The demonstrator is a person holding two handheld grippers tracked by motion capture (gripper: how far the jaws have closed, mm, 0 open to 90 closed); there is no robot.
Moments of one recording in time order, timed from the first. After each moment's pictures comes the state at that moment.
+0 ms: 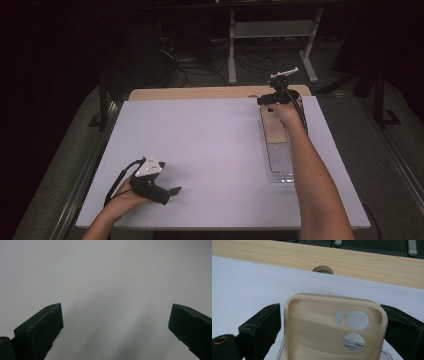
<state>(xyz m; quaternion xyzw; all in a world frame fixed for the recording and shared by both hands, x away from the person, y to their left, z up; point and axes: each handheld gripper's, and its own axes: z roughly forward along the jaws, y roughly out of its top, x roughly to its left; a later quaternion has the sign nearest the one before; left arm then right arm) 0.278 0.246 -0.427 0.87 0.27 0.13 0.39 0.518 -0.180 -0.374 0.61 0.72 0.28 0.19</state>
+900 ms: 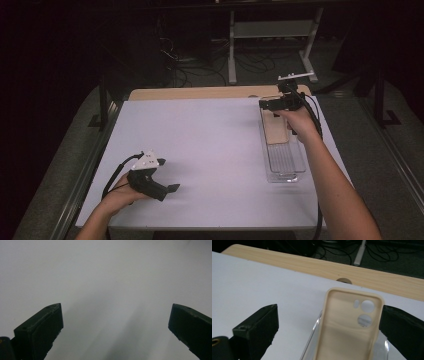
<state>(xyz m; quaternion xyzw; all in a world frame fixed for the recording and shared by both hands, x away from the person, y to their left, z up) 0.288 0.250 -0.411 0.87 0.26 0.11 0.41 0.453 -0.189 -0.338 0.53 0.73 0.38 0.19</state>
